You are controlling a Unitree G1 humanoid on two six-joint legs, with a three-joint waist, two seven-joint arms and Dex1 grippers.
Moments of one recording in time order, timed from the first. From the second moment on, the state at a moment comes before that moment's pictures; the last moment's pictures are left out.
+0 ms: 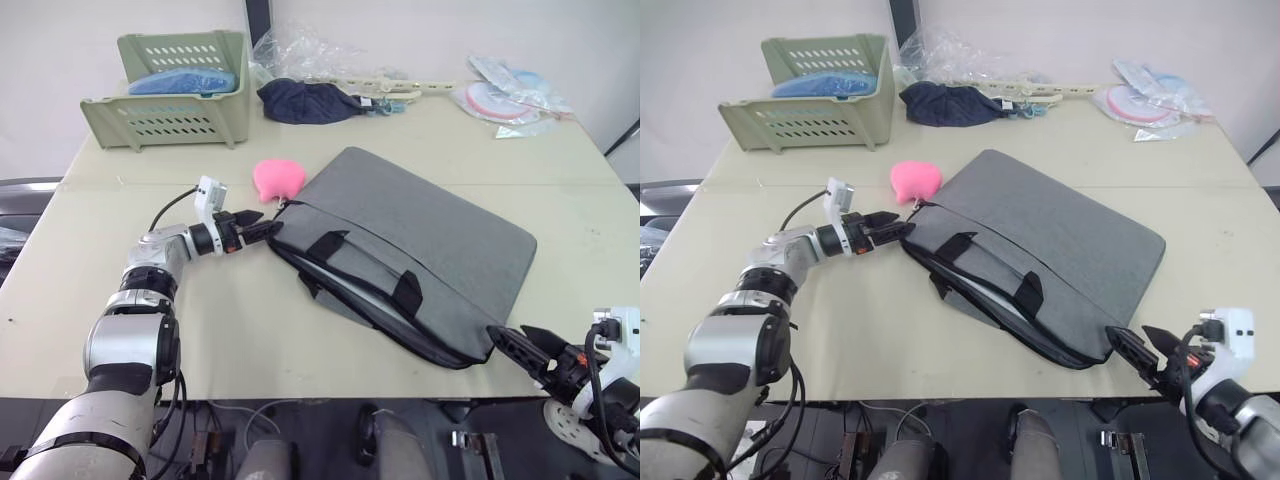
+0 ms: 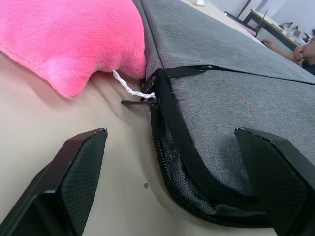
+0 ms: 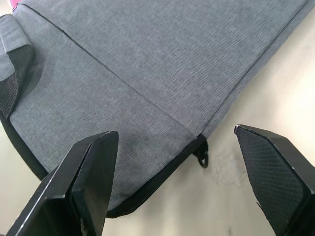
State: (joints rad) left arm -1.04 0.45 0.14 1.19 -0.27 0.22 -1.04; right arm 0.30 -0.45 -0.86 -0.75 1.06 1.26 0.37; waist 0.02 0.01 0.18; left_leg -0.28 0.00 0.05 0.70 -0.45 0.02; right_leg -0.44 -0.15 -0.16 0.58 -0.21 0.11
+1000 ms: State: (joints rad) left arm -1.05 0.40 0.18 1.19 -0.24 0.29 -1.05; right arm 0.40 -0.47 -0.62 -0.73 1.13 1.02 0.23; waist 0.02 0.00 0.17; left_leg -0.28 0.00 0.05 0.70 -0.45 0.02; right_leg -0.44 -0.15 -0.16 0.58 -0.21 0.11
